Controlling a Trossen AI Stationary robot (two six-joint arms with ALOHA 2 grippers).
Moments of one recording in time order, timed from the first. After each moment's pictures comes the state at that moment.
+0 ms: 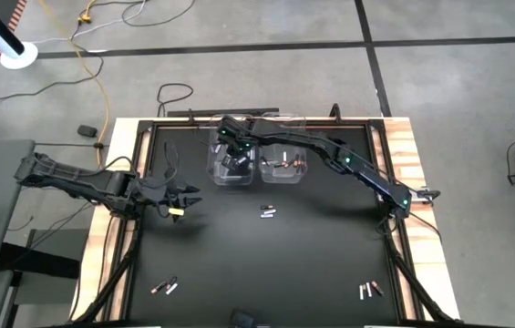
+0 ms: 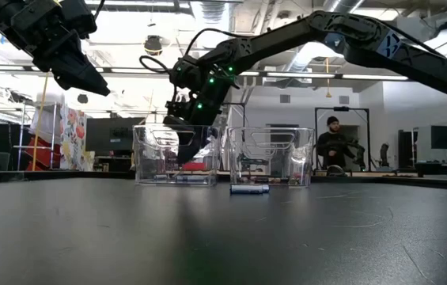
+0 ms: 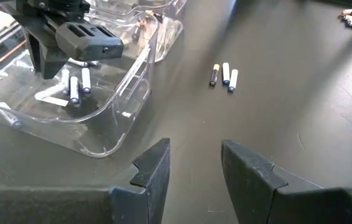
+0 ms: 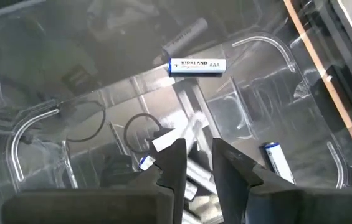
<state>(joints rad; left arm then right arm) -0.17 0.69 0.51 -0.40 -0.38 -0.34 -0.34 2.54 2.35 -0.82 0.07 0.01</state>
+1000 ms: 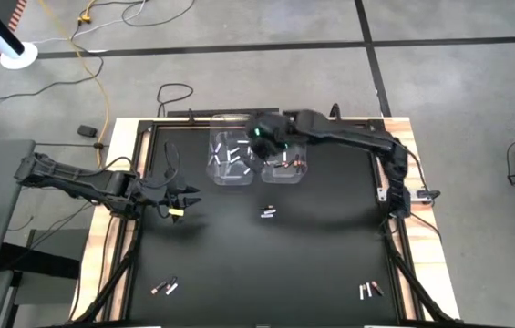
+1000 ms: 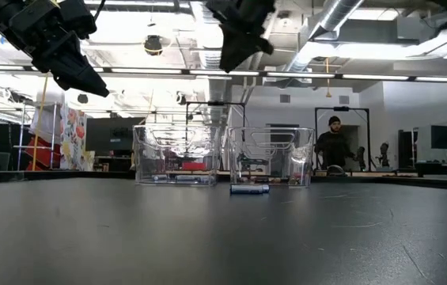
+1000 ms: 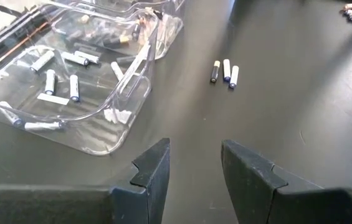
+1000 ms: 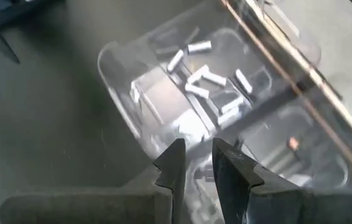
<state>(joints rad) -0.17 0.69 0.51 -0.41 -0.38 -0.33 -0.20 1.96 2.08 -1.07 0.18 0.31</state>
